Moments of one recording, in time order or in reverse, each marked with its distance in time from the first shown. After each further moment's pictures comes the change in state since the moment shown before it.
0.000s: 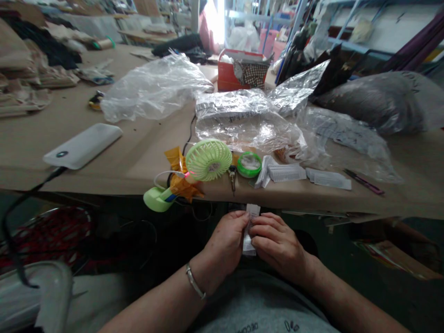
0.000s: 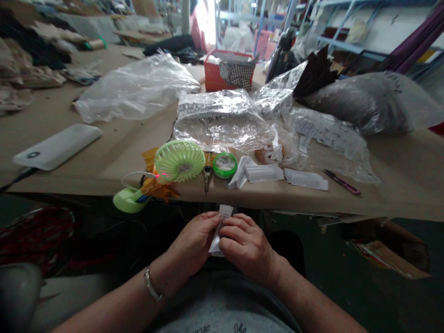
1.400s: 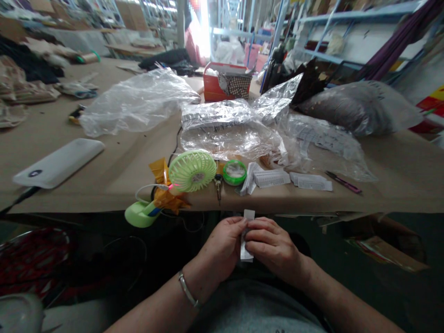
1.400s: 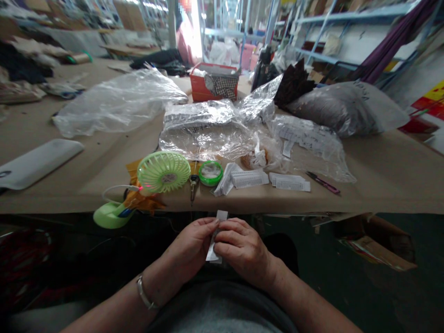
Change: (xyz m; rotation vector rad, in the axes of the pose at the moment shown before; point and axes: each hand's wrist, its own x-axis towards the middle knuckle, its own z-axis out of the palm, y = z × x) left_hand 0.006 -0.001 0.012 -0.014 -0.094 -0.075; right_hand -0.010 0.008 -0.008 0.042 0.045 0.035
